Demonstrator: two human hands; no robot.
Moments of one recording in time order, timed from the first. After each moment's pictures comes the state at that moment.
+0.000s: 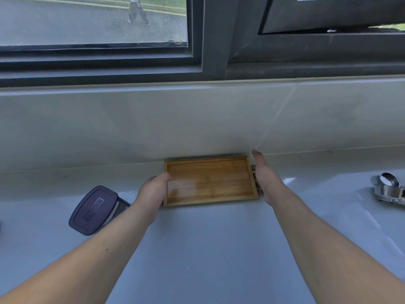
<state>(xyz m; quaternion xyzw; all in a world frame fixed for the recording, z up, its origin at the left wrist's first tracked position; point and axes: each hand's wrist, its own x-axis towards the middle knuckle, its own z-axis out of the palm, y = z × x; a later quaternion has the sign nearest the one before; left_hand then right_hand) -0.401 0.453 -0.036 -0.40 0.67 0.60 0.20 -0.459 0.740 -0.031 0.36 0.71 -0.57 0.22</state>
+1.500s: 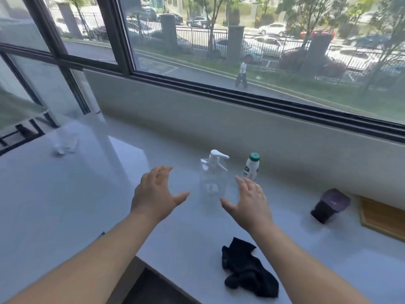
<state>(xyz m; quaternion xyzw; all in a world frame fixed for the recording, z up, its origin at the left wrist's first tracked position) 0.121 -0.081 0.160 -0.34 0.92 0.17 -0.11 -0.042 0.130 0.101 -0.29 0.93 -0.21 0.03</state>
